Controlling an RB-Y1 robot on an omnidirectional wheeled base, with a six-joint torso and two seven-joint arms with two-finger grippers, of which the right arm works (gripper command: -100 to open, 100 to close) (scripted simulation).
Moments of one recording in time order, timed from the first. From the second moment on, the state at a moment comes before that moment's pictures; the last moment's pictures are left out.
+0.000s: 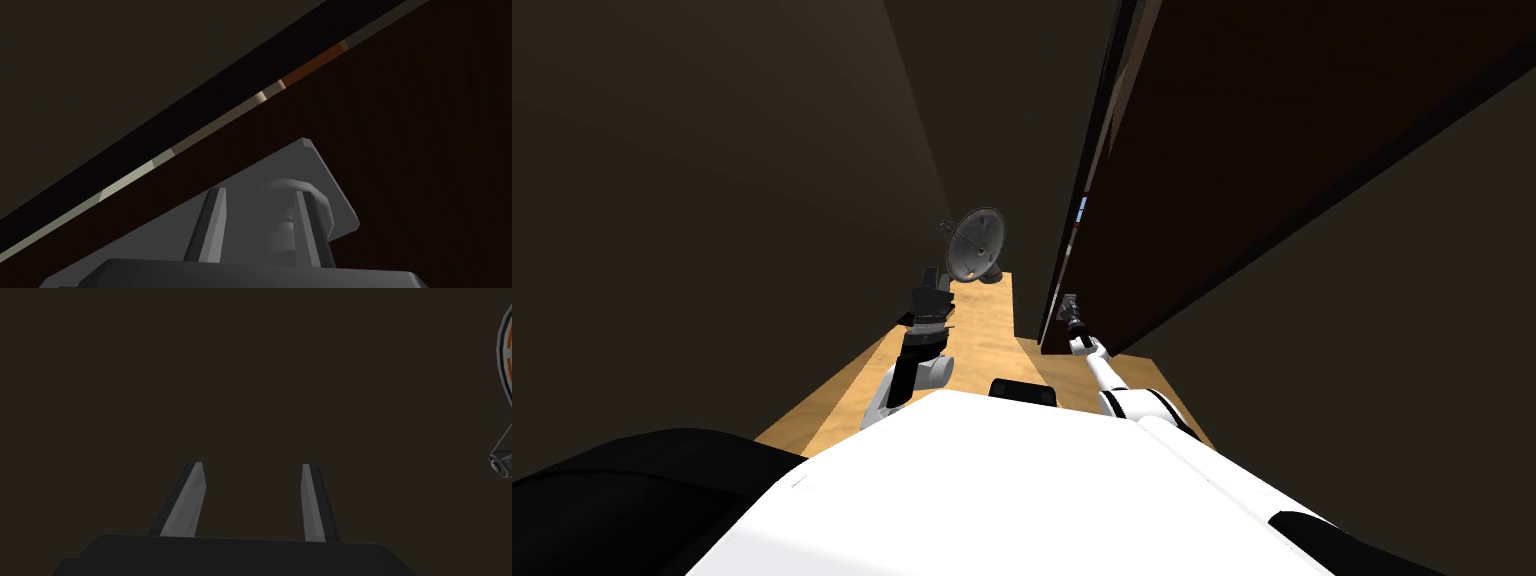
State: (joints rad) arm -0.43 -0.20 0.05 -0.67 0.06 -0.53 -0.89
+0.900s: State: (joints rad) arm -0.44 -0.16 0.06 -0.68 -0.02 -0.51 -1.13
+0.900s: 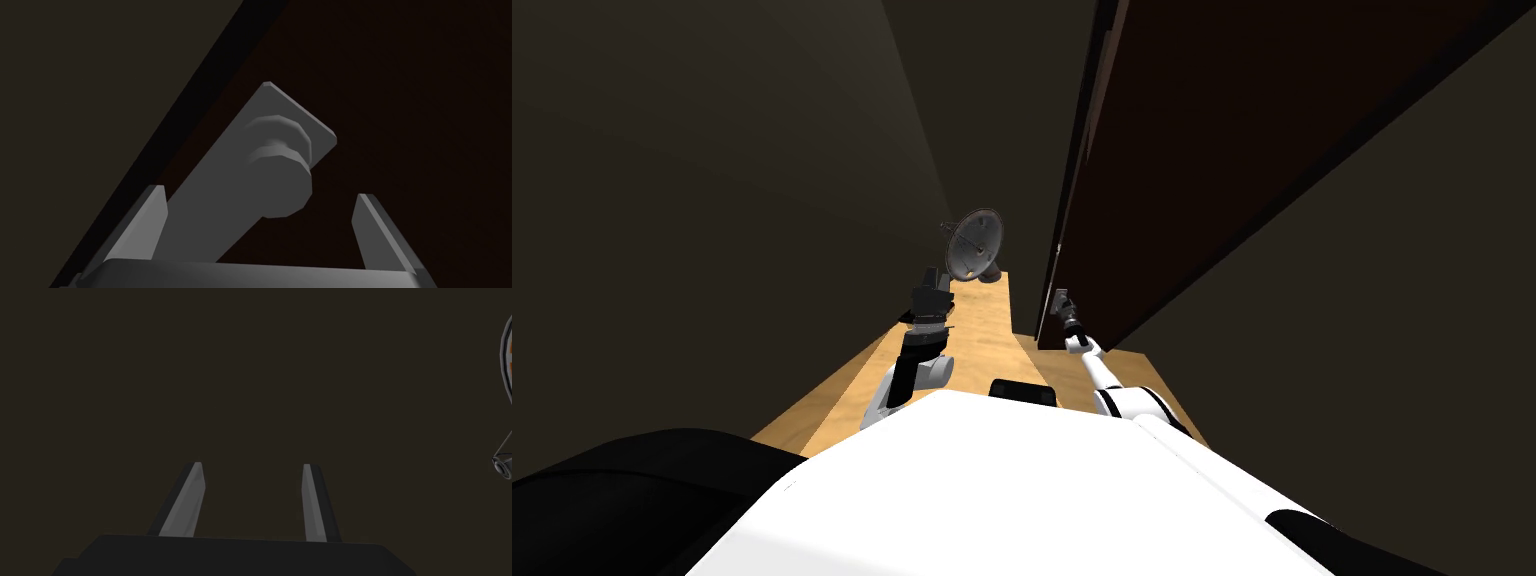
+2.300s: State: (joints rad) arm -0.46 -0.09 0.06 -0.69 -0.13 -0.46 -1.47
